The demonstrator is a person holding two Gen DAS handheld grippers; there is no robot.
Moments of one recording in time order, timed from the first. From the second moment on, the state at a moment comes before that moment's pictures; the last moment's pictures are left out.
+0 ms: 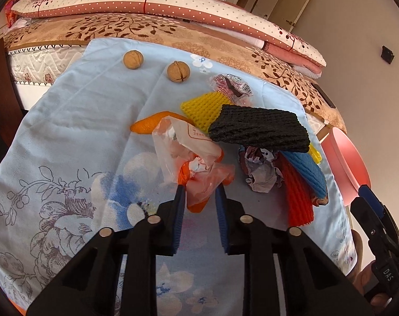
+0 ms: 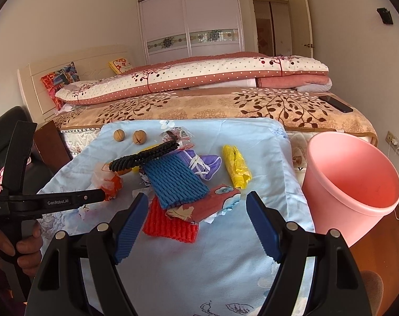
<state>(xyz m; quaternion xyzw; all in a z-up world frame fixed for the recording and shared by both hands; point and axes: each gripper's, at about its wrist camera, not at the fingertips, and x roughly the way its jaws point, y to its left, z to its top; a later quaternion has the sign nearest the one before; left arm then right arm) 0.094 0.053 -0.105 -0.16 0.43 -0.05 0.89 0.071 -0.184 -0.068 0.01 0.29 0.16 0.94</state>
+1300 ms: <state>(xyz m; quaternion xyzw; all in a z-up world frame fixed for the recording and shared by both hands) 0.065 0.079 -0.087 -0.13 0.38 -0.05 0.91 0.161 -0.107 -0.062 0.08 0.40 0.26 0.88</state>
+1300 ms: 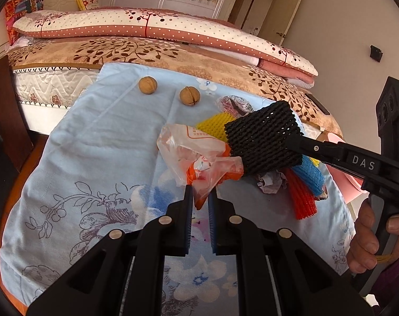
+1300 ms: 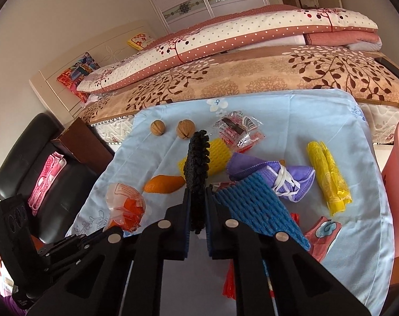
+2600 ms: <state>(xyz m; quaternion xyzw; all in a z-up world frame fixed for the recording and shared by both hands) 0.118 -0.148 -0.019 -0.03 0.33 -0.27 0.91 0.102 -0.371 -0.025 0.18 0.27 -0.01 0.95</state>
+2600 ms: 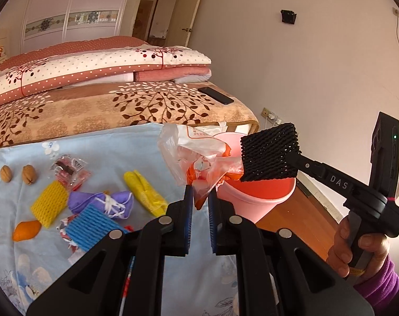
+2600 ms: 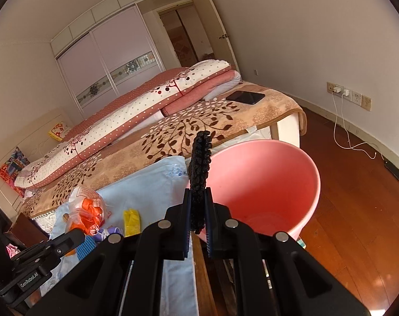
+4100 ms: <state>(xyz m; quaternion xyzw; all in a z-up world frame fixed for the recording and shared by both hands) 0.150 -0.247 -0.058 -0.02 0.38 -0.31 0.87 0.093 -0.426 -0.057 0.19 0.28 -0.07 0.94</state>
